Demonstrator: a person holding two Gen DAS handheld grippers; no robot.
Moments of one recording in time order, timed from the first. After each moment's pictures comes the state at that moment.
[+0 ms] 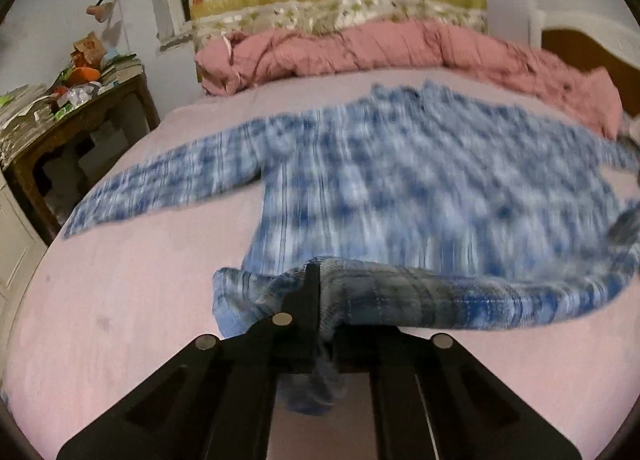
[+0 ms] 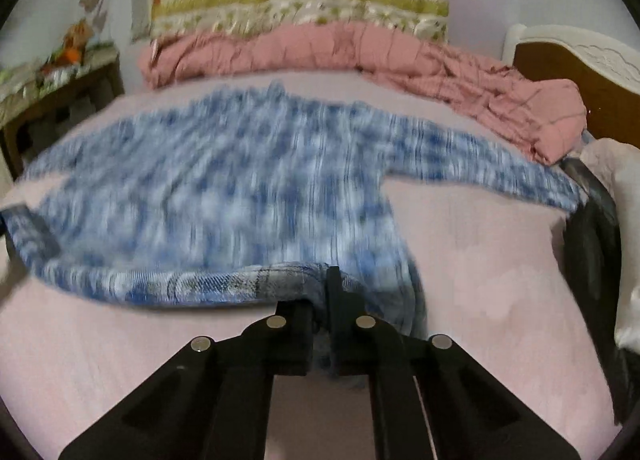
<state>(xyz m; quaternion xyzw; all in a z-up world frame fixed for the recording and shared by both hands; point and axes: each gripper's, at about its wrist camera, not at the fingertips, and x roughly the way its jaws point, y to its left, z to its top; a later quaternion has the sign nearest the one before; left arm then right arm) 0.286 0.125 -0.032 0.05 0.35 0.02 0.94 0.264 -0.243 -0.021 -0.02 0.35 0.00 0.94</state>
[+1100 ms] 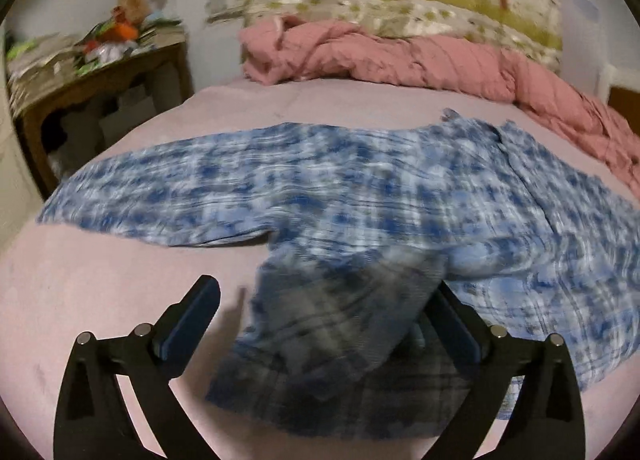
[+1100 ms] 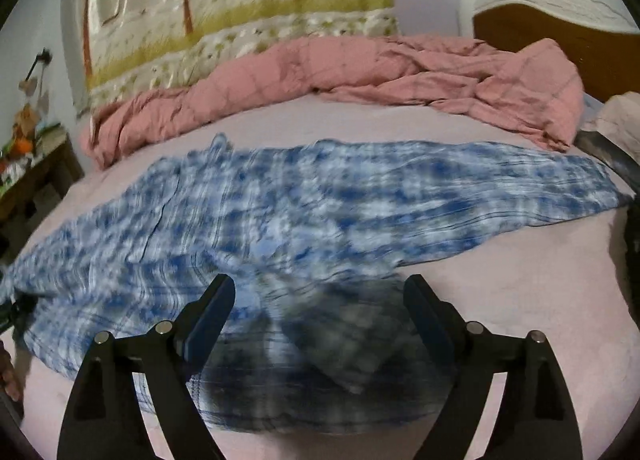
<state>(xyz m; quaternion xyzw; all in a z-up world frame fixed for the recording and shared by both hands) 0.406 0.161 -0.069 -0.04 0.33 0.11 0.94 0.401 -0.276 -0.043 0.09 0.31 -0.06 0.95</state>
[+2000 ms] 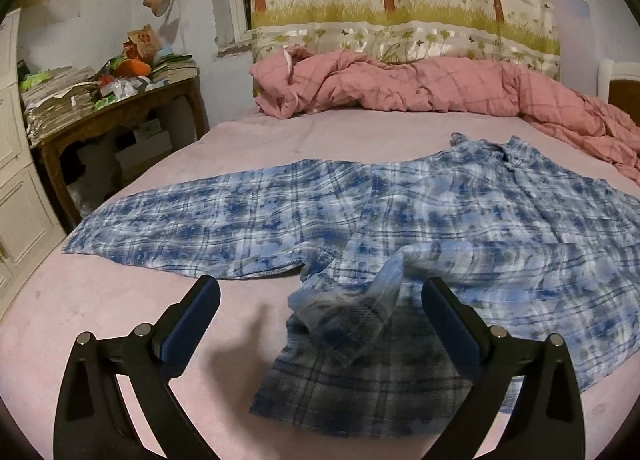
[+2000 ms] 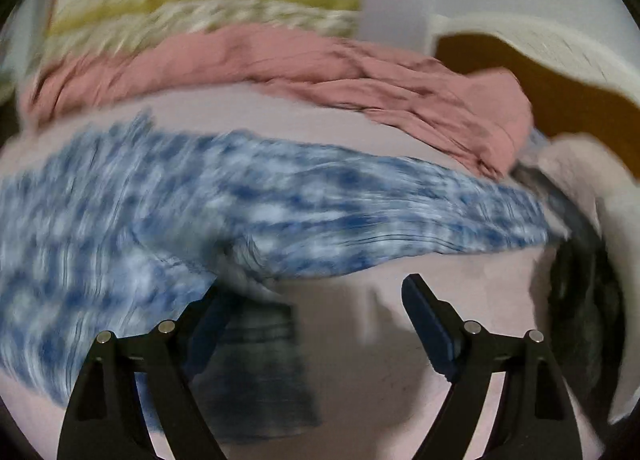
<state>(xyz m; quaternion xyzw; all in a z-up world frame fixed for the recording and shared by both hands) 0.392 0.157 -0.052 0.01 0.29 0.13 0.95 0.407 -0.320 -0.044 0.01 0.32 -0.18 0.93</state>
